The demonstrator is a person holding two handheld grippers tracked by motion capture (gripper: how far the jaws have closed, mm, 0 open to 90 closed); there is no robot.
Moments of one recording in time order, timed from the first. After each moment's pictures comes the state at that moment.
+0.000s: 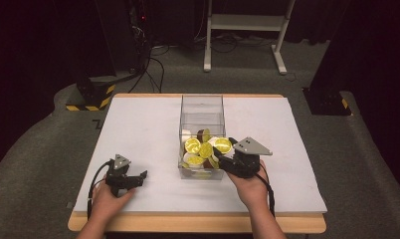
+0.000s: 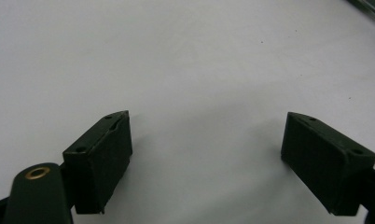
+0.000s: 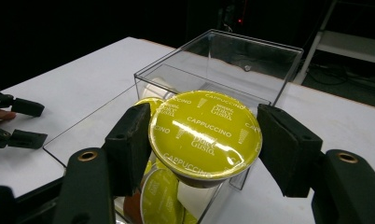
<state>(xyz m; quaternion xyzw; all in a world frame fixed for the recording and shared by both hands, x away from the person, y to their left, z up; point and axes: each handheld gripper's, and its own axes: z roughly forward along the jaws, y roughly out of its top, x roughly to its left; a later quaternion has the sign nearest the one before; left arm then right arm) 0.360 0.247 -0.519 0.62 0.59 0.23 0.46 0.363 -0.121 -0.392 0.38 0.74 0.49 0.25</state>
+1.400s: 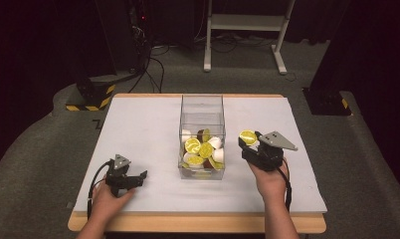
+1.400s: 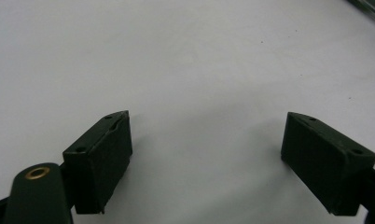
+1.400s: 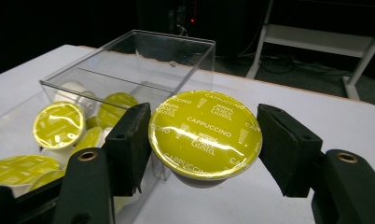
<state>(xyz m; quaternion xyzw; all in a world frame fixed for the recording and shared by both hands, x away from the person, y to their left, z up) 0.360 0.247 -0.519 0.62 0.59 0.23 0.46 0.384 -0.179 -0.394 0.45 0.70 0.47 0.30</state>
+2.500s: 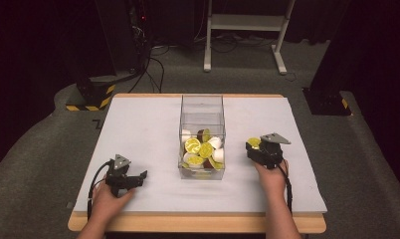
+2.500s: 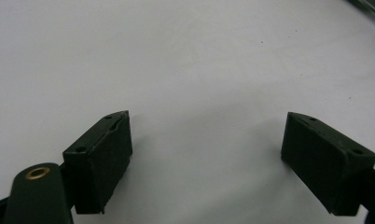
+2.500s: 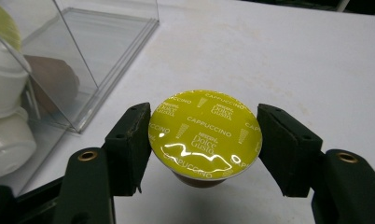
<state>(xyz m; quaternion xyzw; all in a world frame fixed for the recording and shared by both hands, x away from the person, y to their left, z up) 0.360 0.247 -0.519 0.62 0.59 0.23 0.46 0.436 -0.206 -0.466 0.52 0.72 0.38 0.27</state>
